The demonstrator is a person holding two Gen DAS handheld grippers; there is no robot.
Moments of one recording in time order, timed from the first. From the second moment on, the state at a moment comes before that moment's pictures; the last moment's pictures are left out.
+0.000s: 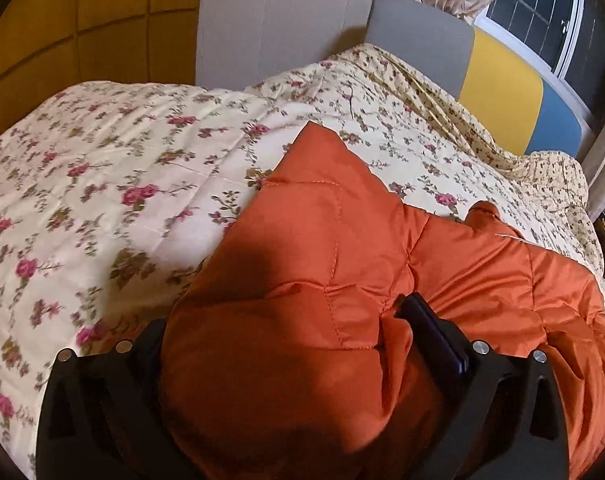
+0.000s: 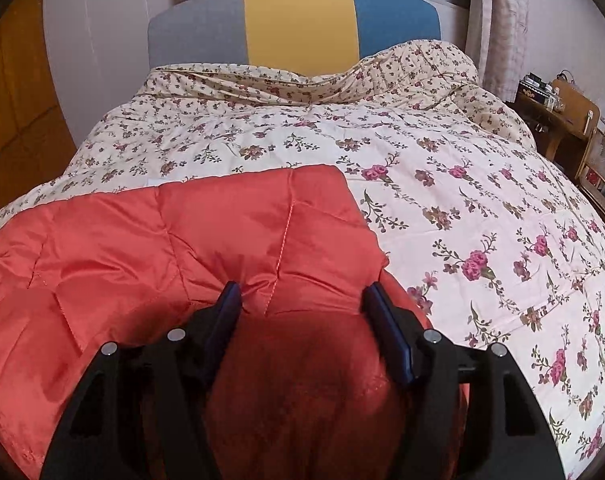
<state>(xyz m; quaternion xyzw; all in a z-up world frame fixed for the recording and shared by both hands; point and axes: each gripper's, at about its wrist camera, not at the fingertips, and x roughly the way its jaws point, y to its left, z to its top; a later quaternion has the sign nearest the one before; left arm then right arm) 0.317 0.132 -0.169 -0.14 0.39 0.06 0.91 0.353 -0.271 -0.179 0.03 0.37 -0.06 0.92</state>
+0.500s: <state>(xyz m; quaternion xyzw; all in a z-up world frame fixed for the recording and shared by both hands) 0.150 0.144 -0.178 -0.25 0.32 0.09 0.91 0.347 -0.265 -0.172 0.02 0.38 -0.06 0.92</state>
